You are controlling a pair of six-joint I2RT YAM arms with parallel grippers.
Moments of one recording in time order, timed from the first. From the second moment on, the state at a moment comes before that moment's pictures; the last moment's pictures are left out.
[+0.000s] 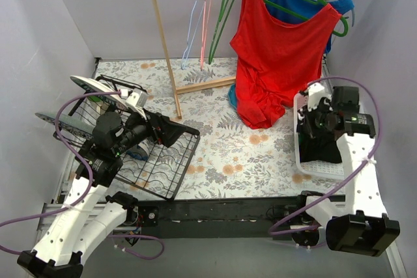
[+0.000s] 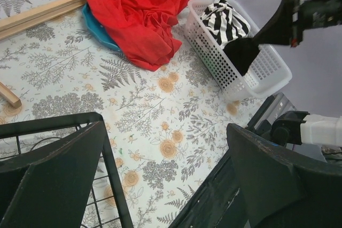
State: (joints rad) left arm -0.40 0.67 0.83 -0.29 0.43 -0.40; right arm -0.09 1.04 1.03 -0.99 -0.31 -0.48
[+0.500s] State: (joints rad) left arm -0.40 0.72 0.93 -0.29 0.43 -0.43; right arm -0.12 1.12 2.09 -1.00 -0.43 -0.57
